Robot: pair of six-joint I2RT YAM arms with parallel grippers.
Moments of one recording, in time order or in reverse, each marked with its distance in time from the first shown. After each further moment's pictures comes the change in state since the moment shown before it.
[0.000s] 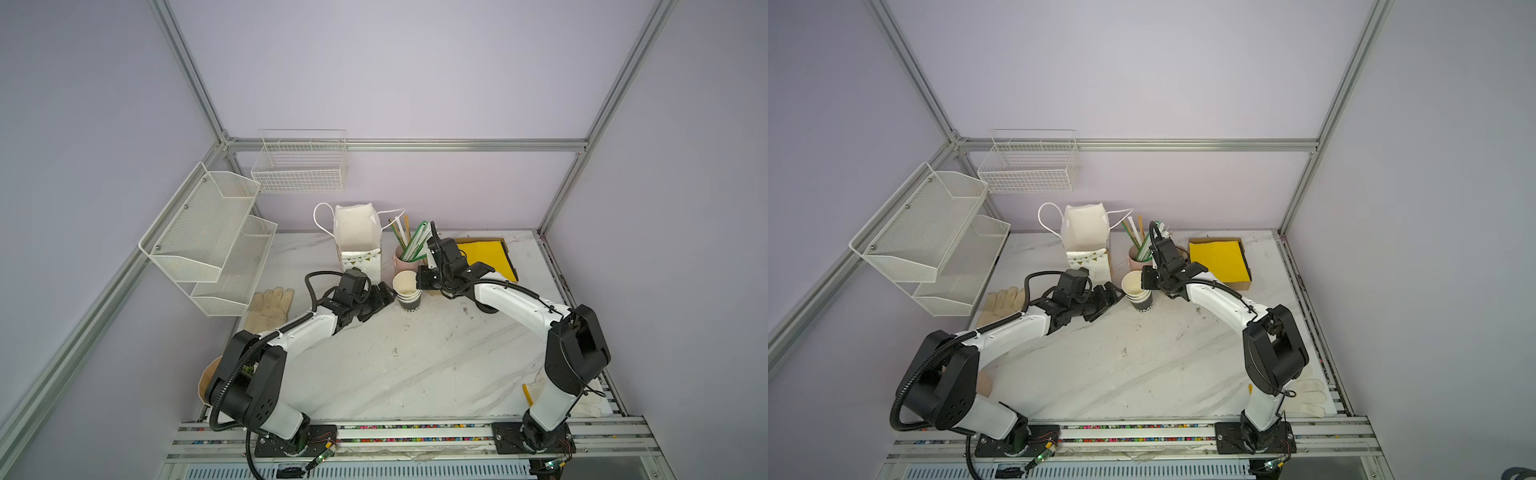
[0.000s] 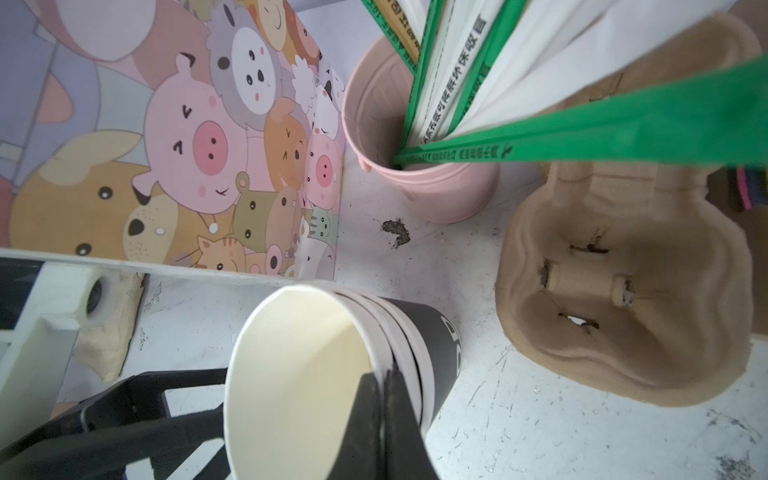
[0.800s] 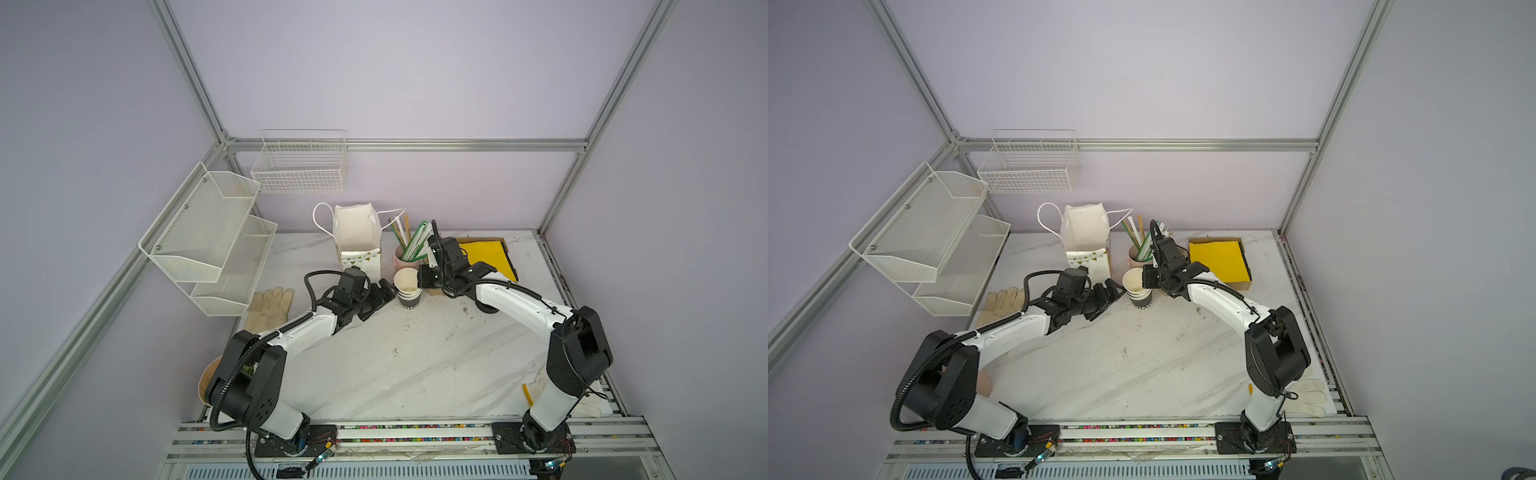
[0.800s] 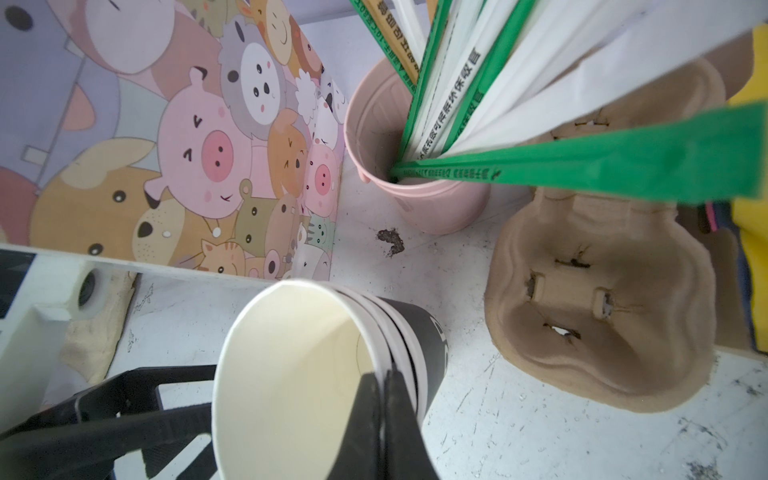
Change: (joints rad) left arm 0.006 0.000 -0.003 0.042 0.006 -0.029; right arm 0.003 -0.012 0.000 0.003 0.017 -0.040
